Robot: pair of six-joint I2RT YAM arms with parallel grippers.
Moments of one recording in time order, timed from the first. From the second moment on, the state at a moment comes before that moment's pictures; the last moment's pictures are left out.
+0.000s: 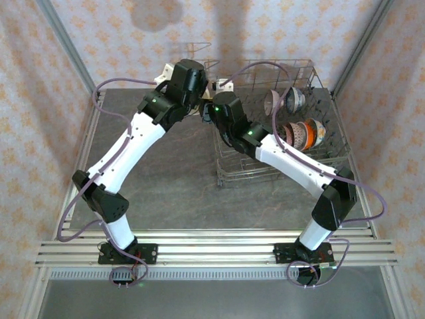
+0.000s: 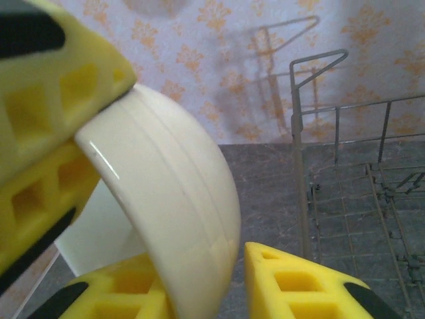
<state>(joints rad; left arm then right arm) -0.58 1.74 2.03 -0.76 -0.42 -1.43 0.79 1.65 1.56 -0.21 0.35 0.45</state>
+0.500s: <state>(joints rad) -0.60 1.81 2.11 -0.75 -0.42 -1.43 0.79 1.65 1.51 -0.09 0.51 0.41</state>
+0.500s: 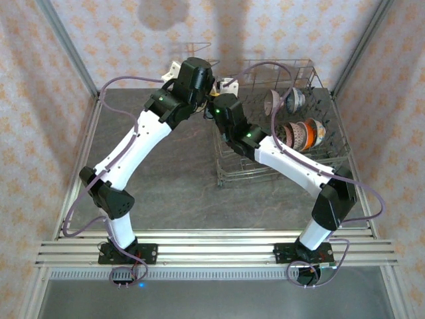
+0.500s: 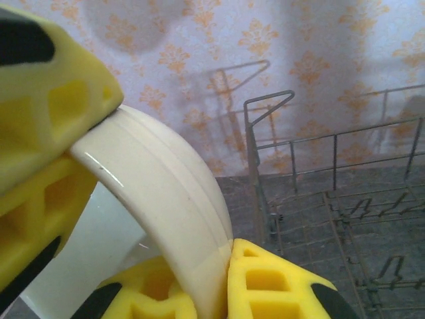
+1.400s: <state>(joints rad) -0.52 1.79 2.14 -0.62 -0.36 -1.14 0.62 1.67 1.66 -0.39 0.69 0.47</state>
